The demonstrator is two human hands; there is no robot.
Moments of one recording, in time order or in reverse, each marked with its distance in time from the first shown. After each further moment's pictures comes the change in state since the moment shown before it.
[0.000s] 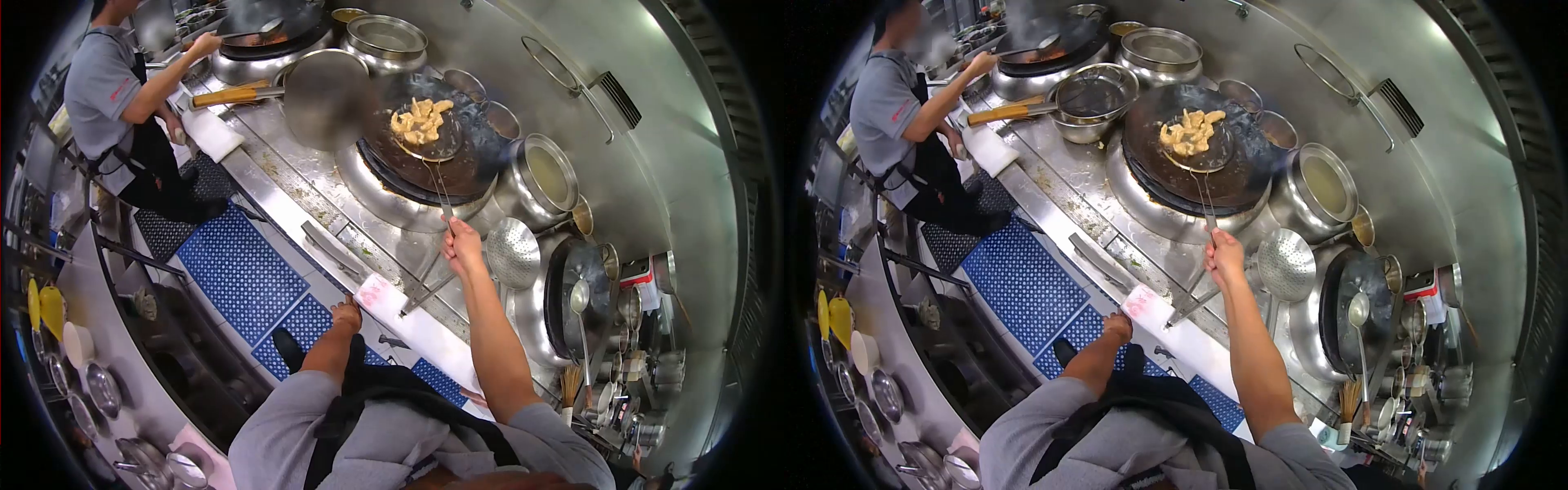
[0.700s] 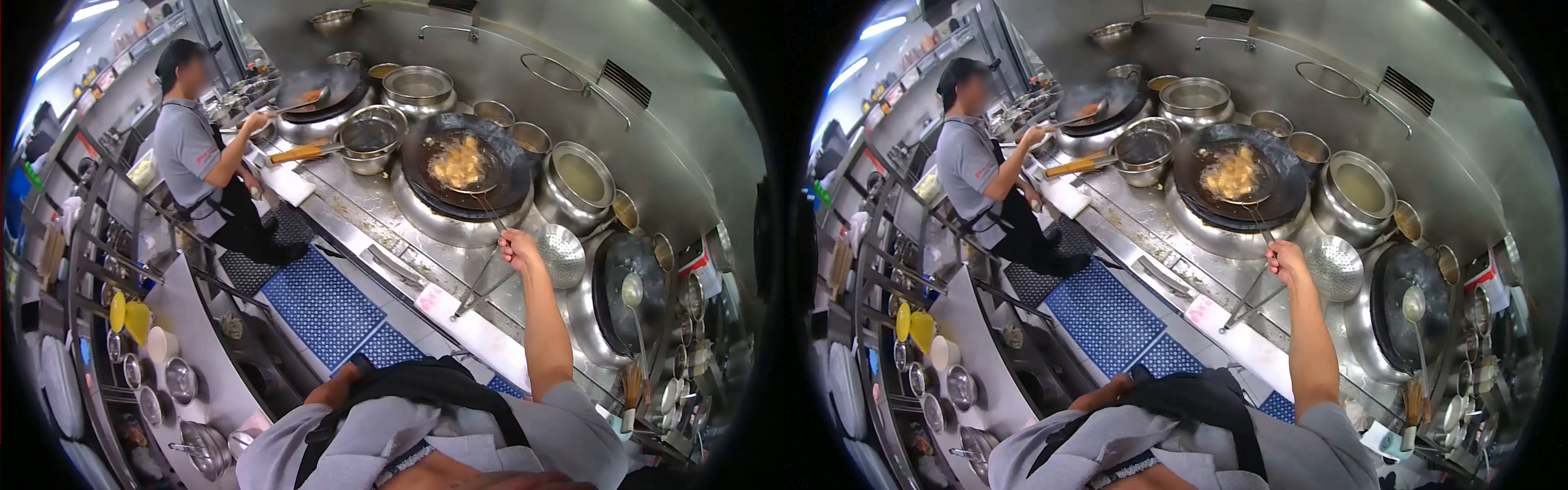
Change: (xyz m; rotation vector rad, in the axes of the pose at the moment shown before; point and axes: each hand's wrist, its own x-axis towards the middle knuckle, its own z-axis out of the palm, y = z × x) left_hand -0.113 -0.196 0.152 -0.177 -0.117 -0.154; right_hand -0.026 -0.047 -0.047 0.007 -0.097 0.079
